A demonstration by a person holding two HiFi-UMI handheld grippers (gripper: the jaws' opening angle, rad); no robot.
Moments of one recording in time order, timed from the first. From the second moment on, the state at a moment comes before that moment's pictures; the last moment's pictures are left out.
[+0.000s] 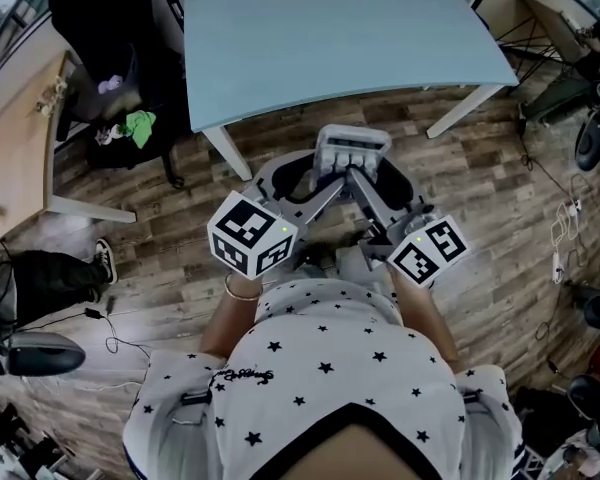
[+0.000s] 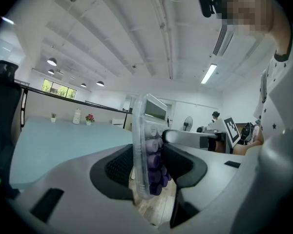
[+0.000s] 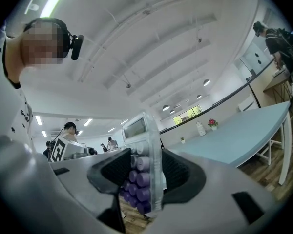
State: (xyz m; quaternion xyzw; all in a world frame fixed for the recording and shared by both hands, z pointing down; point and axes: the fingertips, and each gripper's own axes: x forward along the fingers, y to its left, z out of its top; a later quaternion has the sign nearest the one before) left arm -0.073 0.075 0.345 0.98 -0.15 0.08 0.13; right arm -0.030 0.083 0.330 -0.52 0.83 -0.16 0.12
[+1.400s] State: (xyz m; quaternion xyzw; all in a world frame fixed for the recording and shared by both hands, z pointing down) left arm -0.016 -0.115 0.367 0.93 -0.31 0.11 0.15; right arm 0.027 -0.123 0.357 -0.37 0.89 -0.24 0.12
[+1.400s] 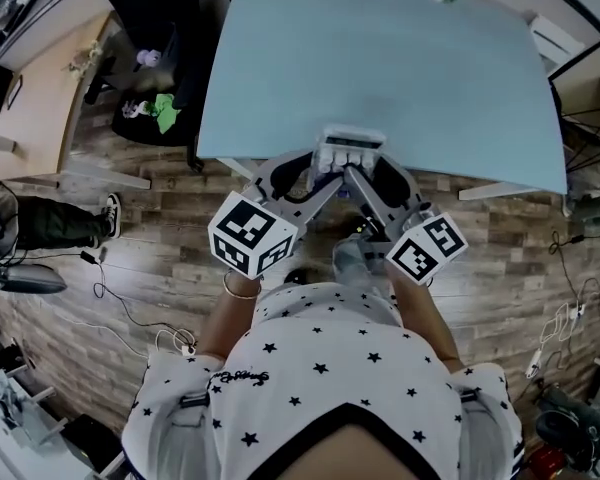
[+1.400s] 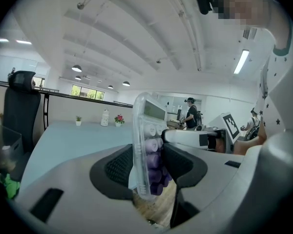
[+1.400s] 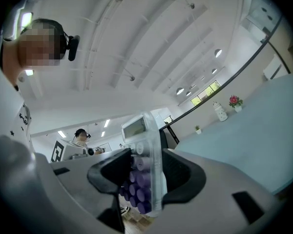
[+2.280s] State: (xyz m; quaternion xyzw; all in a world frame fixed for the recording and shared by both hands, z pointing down) left arm 0.060 -0.205 0.391 0.90 -0.39 0.13 0.16; right arm 0.103 -0.218 0.382 -0.32 0.91 -0.25 0.07
